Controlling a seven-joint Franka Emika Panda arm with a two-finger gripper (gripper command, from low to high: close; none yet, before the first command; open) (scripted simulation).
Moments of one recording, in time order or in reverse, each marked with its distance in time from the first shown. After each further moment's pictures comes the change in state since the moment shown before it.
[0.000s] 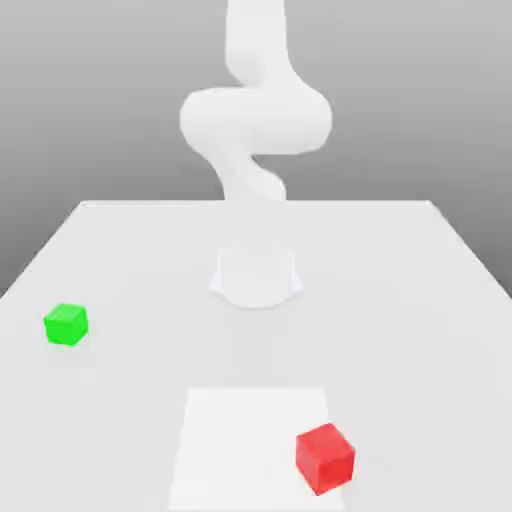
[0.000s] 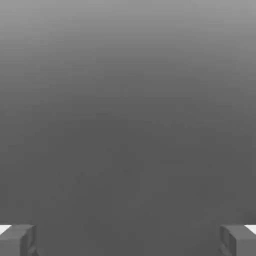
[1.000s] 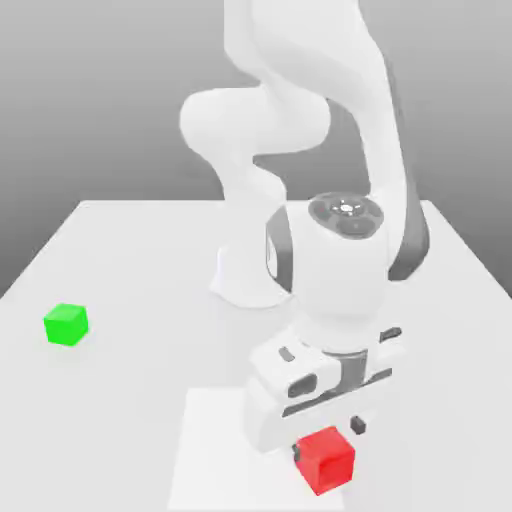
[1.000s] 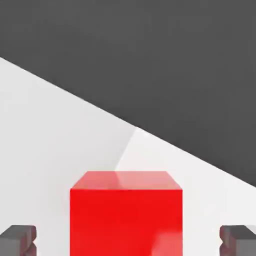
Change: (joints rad) arm 0.148 1.051 0.013 -0.194 -0.018 0.520 -0.267
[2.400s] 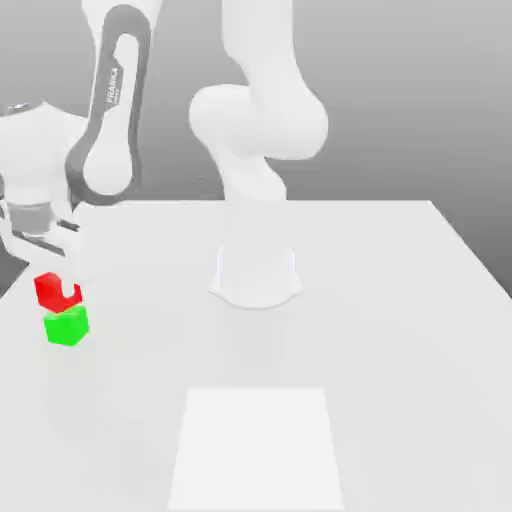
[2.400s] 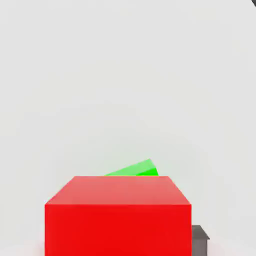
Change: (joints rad) arm -0.758 -0.281 -0.515 -0.321 0.149 0.030 -0.324
